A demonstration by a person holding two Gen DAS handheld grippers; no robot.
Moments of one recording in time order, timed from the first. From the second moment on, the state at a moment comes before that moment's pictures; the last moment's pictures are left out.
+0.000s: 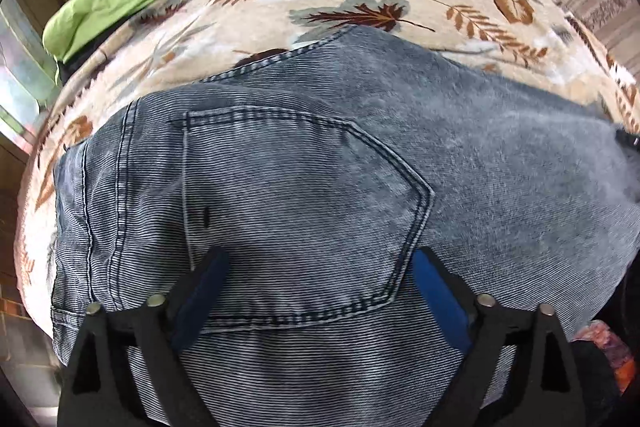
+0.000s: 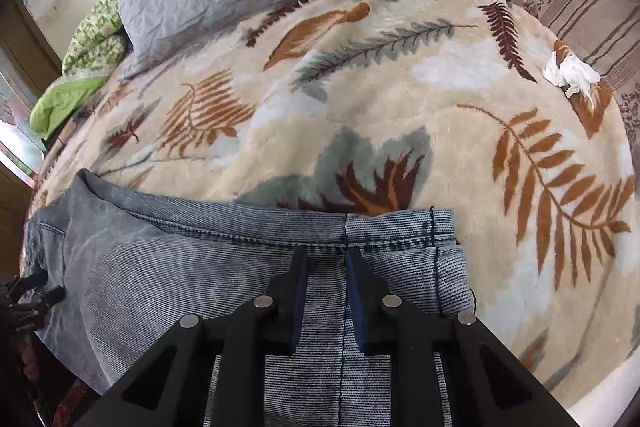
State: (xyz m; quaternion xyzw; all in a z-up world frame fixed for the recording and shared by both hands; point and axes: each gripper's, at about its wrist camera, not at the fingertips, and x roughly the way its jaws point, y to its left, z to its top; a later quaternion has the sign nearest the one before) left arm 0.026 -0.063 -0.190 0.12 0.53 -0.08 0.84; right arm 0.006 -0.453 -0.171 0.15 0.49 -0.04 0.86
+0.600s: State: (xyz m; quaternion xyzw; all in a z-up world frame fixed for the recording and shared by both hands) left arm 0.006 -0.055 -0.199 0.09 0.45 -0.09 0.88; right arm 0.028 -0.308 -0.154 0.11 0.49 0.14 0.85
